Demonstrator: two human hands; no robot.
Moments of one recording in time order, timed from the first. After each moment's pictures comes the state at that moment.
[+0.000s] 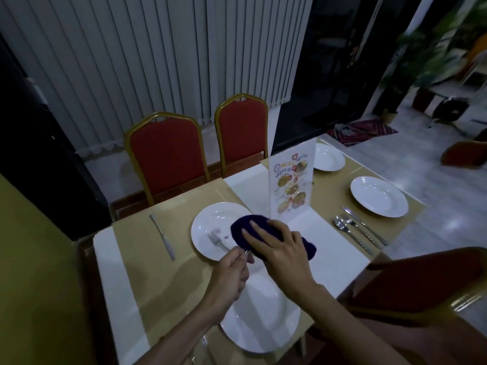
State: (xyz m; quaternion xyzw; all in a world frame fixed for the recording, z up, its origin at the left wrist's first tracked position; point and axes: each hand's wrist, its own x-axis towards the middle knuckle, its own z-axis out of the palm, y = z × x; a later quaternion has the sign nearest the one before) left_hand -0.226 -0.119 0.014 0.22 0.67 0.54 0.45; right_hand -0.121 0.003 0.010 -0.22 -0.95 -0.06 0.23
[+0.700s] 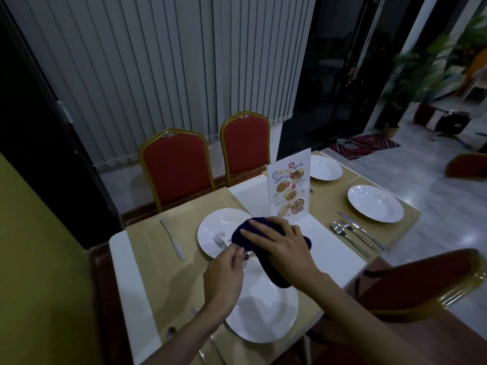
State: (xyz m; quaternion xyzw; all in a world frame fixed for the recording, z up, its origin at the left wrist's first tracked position) left_hand -0.198 -0.148 0.041 0.32 0.82 0.45 0.15; right_hand -0.099 -0.012 0.044 -0.15 -0.97 -0.02 0.21
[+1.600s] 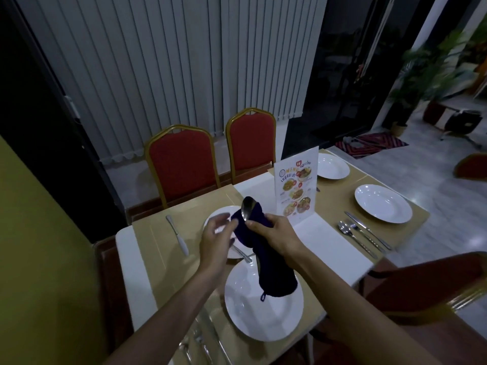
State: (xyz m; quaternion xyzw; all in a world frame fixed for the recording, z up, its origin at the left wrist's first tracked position) left_hand -0.250 -0.122 0.047 0.11 0.63 0.70 0.30; right_hand -0.149 -0.010 0.062 -0.34 -0.69 0.62 0.16
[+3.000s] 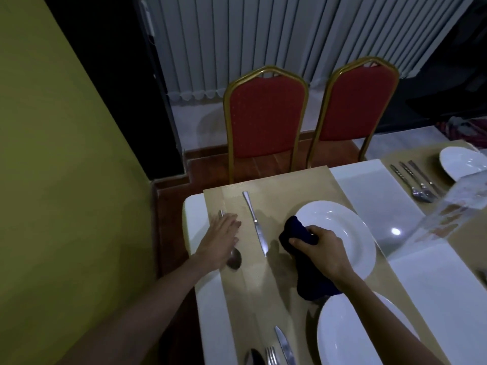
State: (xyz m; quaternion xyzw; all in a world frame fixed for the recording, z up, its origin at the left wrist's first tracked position) left_hand -0.523 -0.205 -0.161 0.48 0.86 0.07 0.14; right_hand -0.343 -0.018 -0.060 -0.36 -0.85 0.39 0.00
